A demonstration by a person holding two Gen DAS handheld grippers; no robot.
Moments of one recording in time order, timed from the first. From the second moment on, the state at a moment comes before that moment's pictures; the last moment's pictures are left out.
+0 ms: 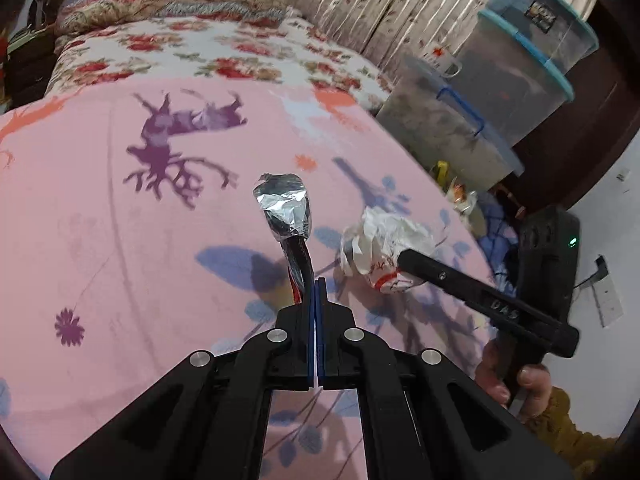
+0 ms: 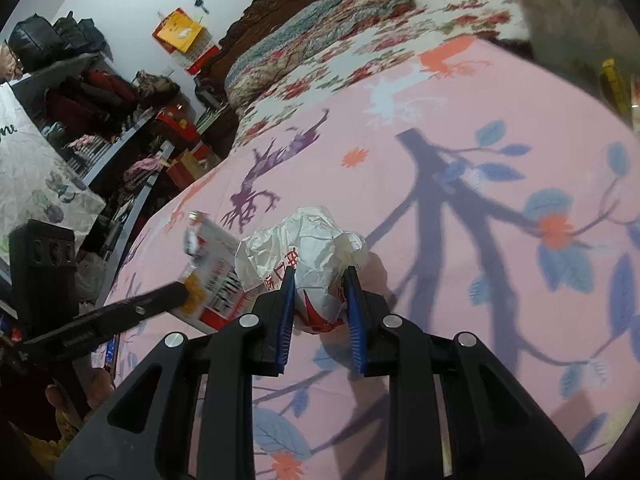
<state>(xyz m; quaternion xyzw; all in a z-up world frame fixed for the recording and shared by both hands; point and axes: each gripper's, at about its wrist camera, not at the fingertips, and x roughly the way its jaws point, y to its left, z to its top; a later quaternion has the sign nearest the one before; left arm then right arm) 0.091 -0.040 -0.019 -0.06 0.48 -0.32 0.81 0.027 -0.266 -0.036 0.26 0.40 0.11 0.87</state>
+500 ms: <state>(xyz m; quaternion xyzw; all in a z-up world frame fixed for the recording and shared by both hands) 0.105 0.017 -0.041 -0.08 0.50 -0.25 0.83 0.068 -0.196 -0.047 0.22 0.43 0.16 0.86</state>
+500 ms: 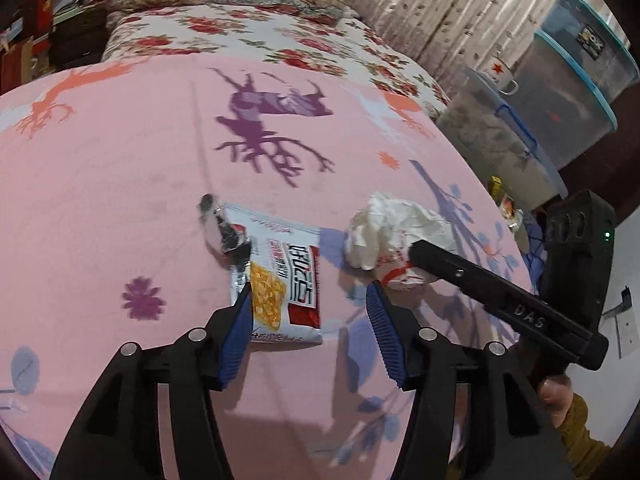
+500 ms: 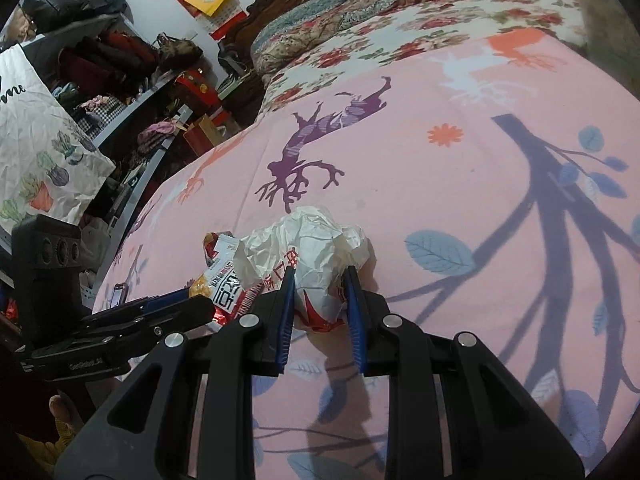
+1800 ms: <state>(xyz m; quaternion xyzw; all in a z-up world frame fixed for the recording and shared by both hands) 0.146 -0.457 0.029 0.09 0.45 -0.53 0.72 -0.052 -0.596 -0.032 0.36 0.27 -0.17 0.88</state>
